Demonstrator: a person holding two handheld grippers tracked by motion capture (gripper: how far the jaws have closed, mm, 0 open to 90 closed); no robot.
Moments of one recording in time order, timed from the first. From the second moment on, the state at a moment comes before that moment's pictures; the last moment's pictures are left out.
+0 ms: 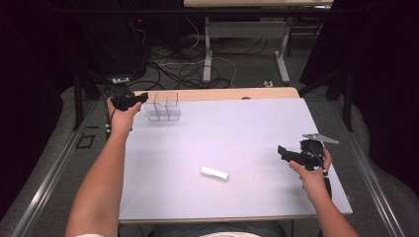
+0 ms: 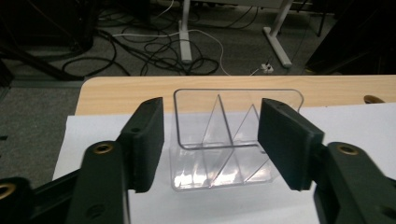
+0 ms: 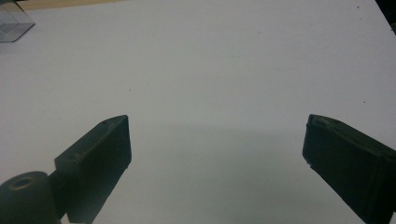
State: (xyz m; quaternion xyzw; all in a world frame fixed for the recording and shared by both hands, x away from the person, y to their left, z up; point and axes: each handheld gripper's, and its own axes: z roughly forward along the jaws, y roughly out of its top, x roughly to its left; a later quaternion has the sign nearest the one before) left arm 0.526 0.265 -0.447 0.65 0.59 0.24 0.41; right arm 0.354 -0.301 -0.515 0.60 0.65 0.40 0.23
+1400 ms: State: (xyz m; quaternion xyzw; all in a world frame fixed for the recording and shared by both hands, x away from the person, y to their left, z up) left arm 0.553 0.263 -0.481 0.66 0.63 0.22 0.34; right arm 0.354 -0.298 -0.516 0.60 0.66 0.41 0.21
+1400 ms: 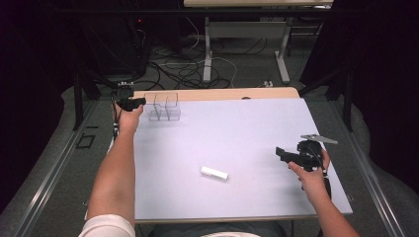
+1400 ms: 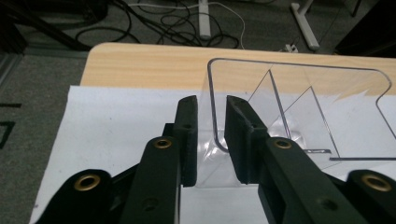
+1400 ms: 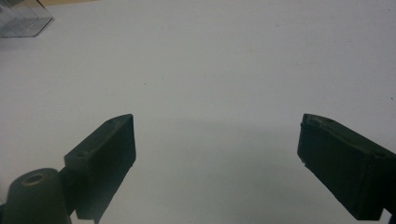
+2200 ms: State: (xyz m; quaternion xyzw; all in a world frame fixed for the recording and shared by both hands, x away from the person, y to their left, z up) left arm 0.533 0.247 -0.471 0.67 0.66 0.19 0.29; right arm 0.355 -0.294 -0.519 0.59 0.67 0.41 0.20
